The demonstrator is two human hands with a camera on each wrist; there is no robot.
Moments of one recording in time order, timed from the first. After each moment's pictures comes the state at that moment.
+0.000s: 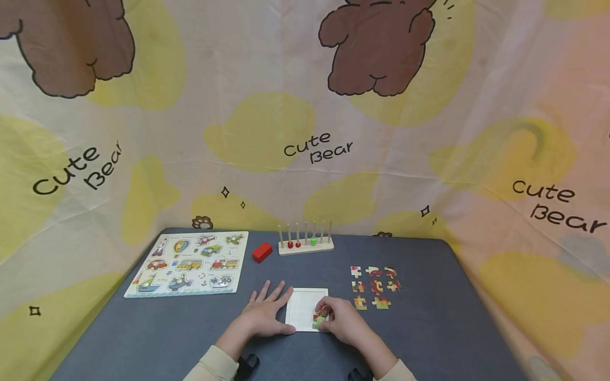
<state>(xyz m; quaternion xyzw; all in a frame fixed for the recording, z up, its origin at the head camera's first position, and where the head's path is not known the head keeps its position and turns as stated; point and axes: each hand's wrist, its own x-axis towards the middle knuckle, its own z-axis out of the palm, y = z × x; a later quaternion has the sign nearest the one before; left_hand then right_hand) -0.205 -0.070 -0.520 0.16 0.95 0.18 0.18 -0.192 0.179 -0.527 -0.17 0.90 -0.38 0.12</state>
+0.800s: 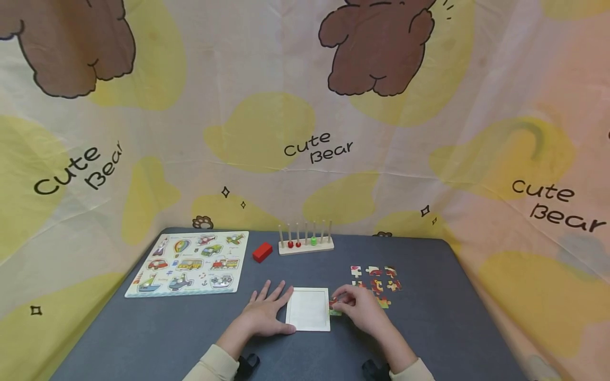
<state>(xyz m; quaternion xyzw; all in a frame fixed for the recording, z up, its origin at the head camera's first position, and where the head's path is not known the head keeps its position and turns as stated) -0.206 -0.069 -0.519 0.16 0.95 0.18 0.19 -0.193 0.213 -0.505 -0.10 0.90 -0.43 0.05</state>
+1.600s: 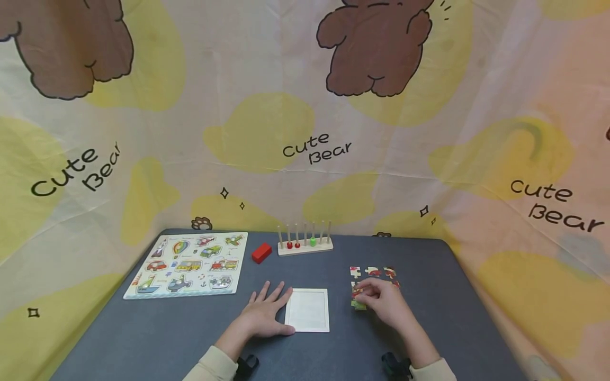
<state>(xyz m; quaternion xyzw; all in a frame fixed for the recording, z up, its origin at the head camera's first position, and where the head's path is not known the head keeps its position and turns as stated) -0.205 -0.068 -0.517 0.16 0.95 0.18 0.19 -0.198 0.263 -0.492 -0.06 0.90 -0.43 0.02</state>
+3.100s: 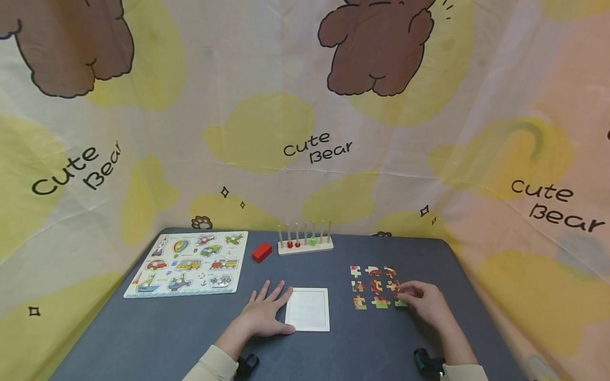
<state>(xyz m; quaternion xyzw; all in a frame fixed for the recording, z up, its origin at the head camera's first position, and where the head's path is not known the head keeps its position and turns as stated) -0.205 -0.069 -0.518 0.16 0.95 0.18 0.19 -0.195 0.357 -0.507 0.01 0.90 -0.43 0.03</state>
